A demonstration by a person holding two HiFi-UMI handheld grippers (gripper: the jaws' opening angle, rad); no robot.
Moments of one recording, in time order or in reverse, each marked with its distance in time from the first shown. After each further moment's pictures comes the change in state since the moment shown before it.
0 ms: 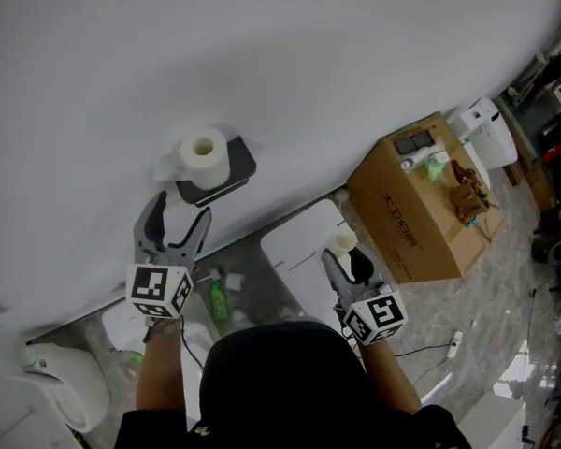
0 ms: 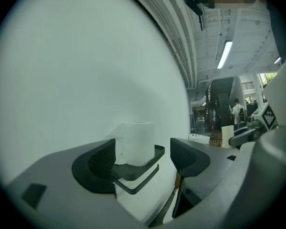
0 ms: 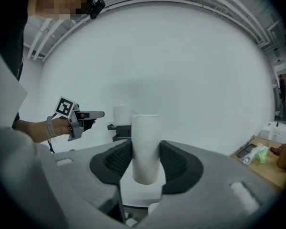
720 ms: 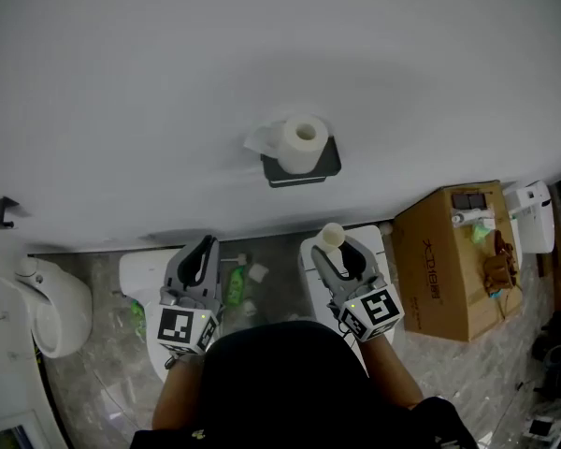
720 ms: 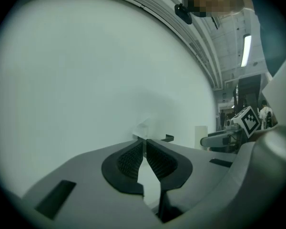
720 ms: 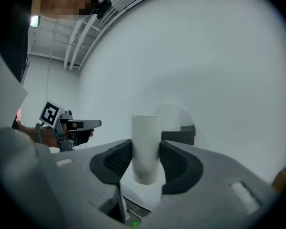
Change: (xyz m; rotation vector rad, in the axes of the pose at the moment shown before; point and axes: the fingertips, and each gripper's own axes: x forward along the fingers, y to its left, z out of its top) left arm -0.159 0.002 -0.038 -0.106 -0.015 0.329; right arm 0.075 0.133 0.010 -0.095 0.001 0.458
